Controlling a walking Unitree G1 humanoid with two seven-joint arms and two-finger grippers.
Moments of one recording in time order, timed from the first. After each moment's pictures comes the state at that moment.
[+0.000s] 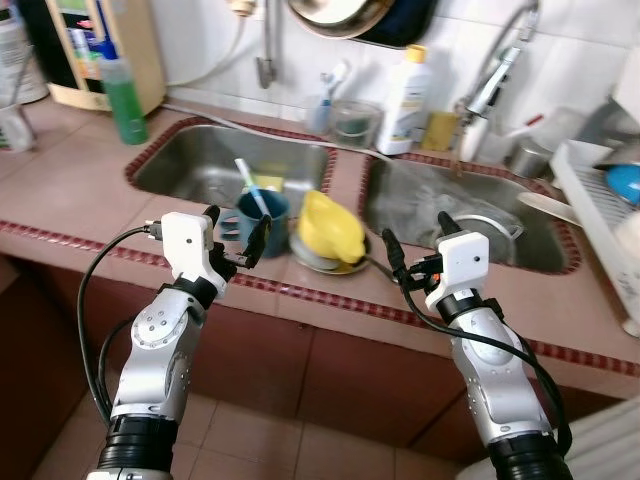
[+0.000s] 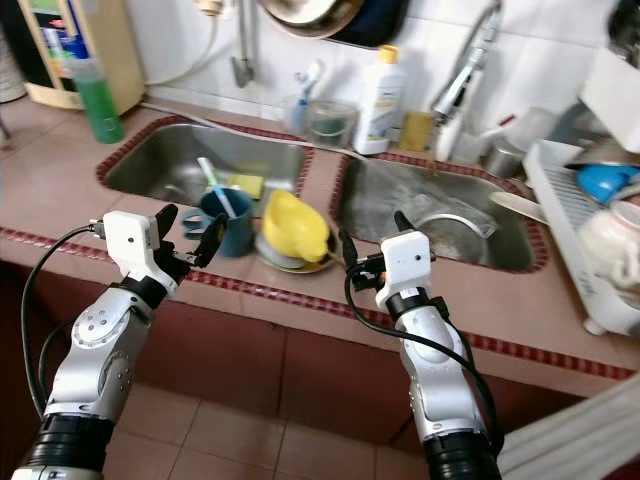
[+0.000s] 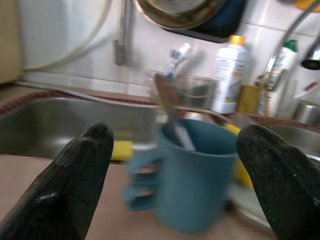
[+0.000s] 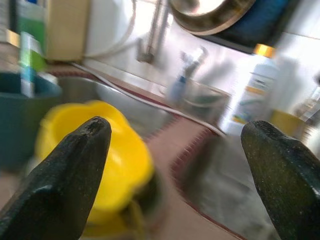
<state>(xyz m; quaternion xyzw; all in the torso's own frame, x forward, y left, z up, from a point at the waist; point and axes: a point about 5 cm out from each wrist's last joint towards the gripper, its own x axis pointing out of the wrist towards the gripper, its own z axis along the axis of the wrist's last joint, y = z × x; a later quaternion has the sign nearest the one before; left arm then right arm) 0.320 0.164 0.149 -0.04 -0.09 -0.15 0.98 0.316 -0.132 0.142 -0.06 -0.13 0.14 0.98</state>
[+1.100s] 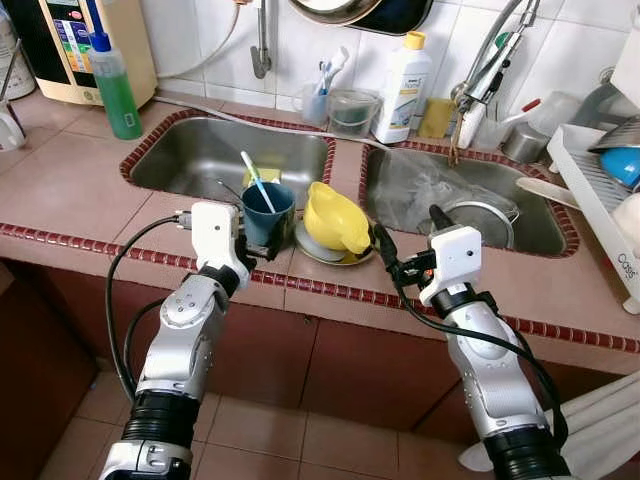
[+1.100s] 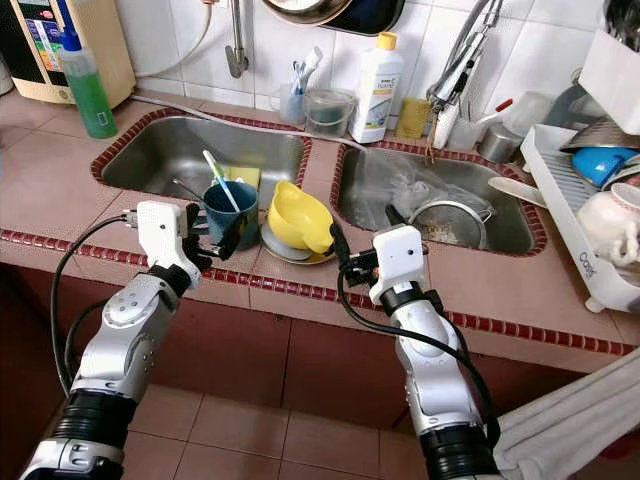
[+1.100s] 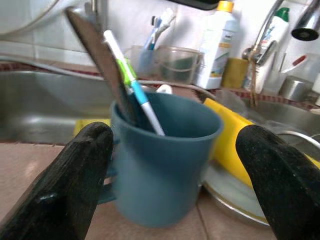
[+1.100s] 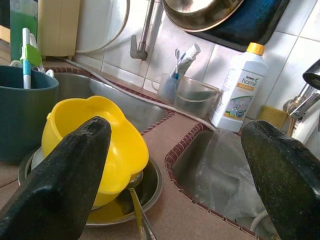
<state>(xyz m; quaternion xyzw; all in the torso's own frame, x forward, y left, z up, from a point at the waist) 0.338 0.136 0.145 -0.04 -0.04 -0.15 0.99 0.315 -0.137 0.143 -0.07 -0.13 0.15 0.98</state>
